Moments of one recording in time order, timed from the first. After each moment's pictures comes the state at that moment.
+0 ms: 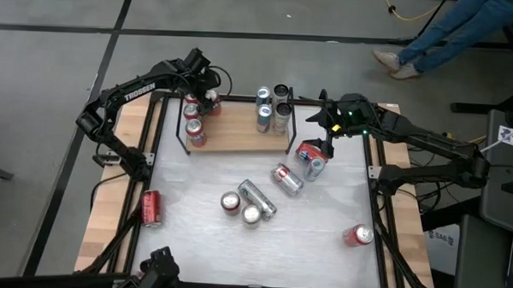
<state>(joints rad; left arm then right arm) 0.89 1.53 1.26 -0.81 0.06 0.47 -0.41 1.07 0.98 -0.52 -0.23 -0.23</state>
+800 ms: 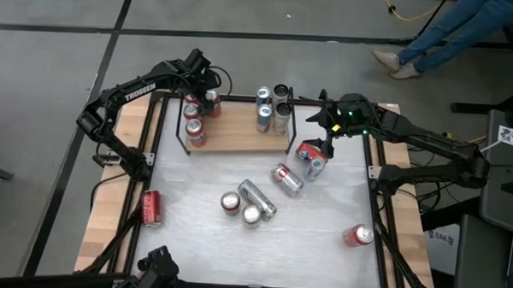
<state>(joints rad) 0.89 1.53 1.26 -0.81 0.04 0.45 -0.41 1.07 0.98 -0.52 -0.23 -0.23</state>
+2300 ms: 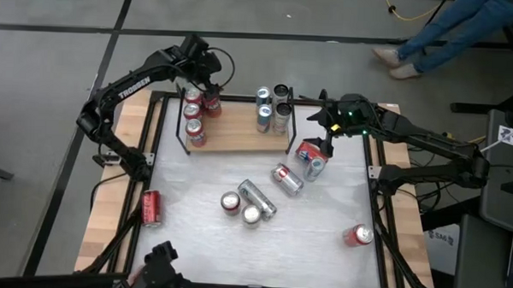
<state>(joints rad) 0.87 1.53 1.45 -0.79 0.09 0.39 -0.41 1.07 0.98 -0.52 -0.19 -0.22</state>
